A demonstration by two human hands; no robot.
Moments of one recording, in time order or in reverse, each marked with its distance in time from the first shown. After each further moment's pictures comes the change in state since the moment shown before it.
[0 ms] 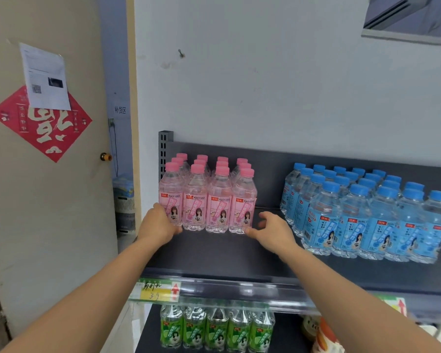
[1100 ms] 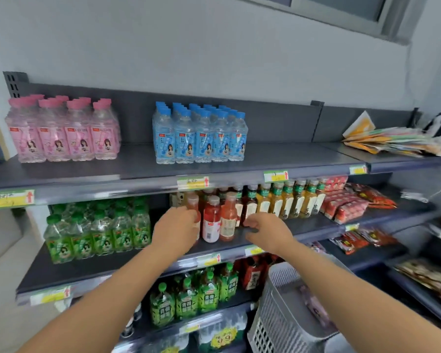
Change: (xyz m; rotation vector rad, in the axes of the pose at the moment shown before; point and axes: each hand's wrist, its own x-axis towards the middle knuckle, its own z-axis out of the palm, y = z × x) left_hand -0.343 0.154 0.168 0.382 -0.250 0.692; right_hand -0.292 0.253 -0.171 -0.358 -0.072 0.051
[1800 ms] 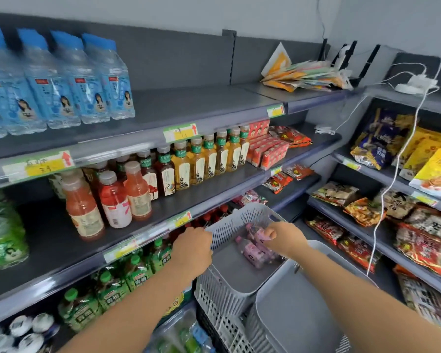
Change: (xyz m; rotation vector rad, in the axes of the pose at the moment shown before) left_hand 0.031 0.192 0.177 0.029 -0.378 0.389; right_hand -0.089 0.241 0.035 0.047 -0.136 0.672
